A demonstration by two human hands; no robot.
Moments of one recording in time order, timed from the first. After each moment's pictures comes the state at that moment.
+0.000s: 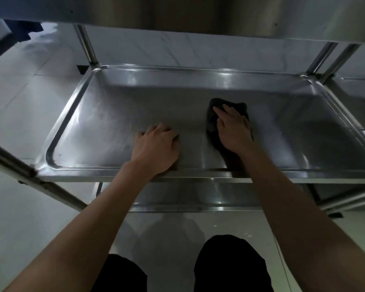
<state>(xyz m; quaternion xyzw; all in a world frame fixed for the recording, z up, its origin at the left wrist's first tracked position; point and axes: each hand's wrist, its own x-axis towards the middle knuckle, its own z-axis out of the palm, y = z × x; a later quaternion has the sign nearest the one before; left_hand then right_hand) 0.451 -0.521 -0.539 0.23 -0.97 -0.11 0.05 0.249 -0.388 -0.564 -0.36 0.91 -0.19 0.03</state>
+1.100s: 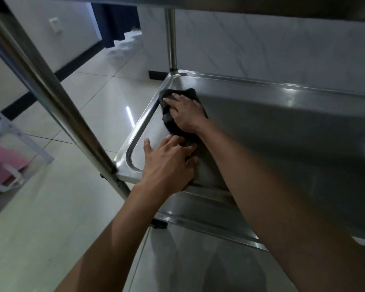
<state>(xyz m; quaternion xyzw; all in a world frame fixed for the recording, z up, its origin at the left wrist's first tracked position) 0.580 -0.631 -0.544 0.35 -0.93 -0.08 0.04 0.412 -0.716 -0.556 -0.61 0.77 -0.16 0.09</state>
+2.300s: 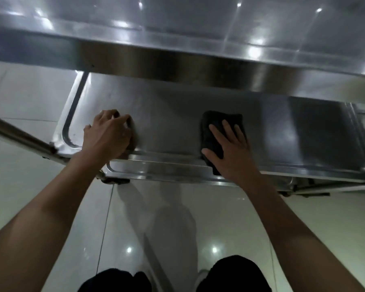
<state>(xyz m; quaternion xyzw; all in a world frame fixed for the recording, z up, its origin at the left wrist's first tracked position) 0.558 -0.612 -0.517 0.39 -0.91 -0.14 -0.04 0.360 -0.346 -0.542 -0.41 0.90 -0.11 0.13</state>
